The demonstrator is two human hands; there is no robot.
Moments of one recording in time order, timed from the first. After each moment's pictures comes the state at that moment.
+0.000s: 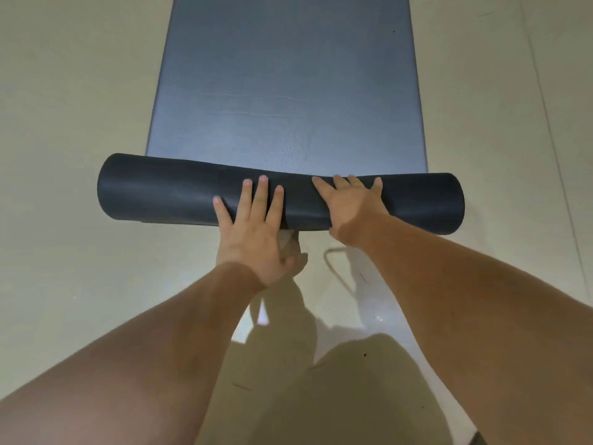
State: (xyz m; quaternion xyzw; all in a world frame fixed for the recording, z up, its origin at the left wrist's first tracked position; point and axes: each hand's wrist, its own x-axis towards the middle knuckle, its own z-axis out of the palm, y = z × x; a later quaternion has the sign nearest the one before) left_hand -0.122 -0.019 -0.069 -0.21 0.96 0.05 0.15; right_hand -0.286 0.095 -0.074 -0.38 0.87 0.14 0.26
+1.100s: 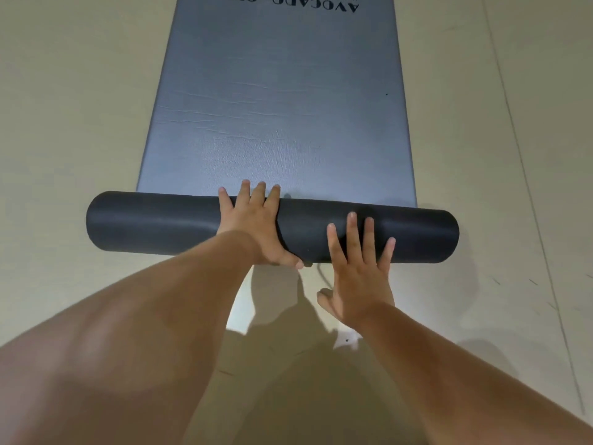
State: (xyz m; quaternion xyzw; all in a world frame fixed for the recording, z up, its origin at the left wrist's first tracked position) left_hand -0.150 -0.015 -0.061 -0.19 0.94 0.06 0.26; right_hand -0.177 0.208 -0.080 -0.35 0.92 0.08 0.18
